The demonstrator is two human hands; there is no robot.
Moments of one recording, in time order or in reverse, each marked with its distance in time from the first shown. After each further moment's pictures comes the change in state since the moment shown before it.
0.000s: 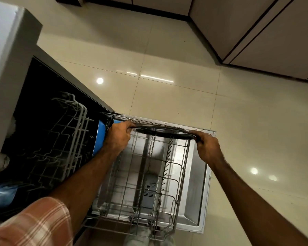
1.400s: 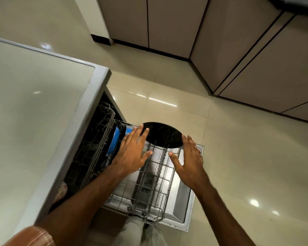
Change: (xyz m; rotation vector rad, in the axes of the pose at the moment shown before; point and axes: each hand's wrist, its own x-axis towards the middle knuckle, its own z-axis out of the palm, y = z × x) left_hand -0.204 0.108 -0.114 0.315 -0.029 0.302; right_hand -0.207 -0.123 -0.117 0.006 -0.036 -0.284
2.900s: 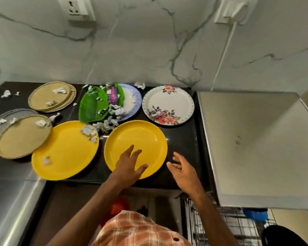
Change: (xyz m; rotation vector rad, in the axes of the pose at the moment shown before) left_hand -0.708 -0.145 -0.036 -0.656 0.621 -1.274; right_hand -0.373 -0.419 0.278 -0.082 -1.018 -0.664
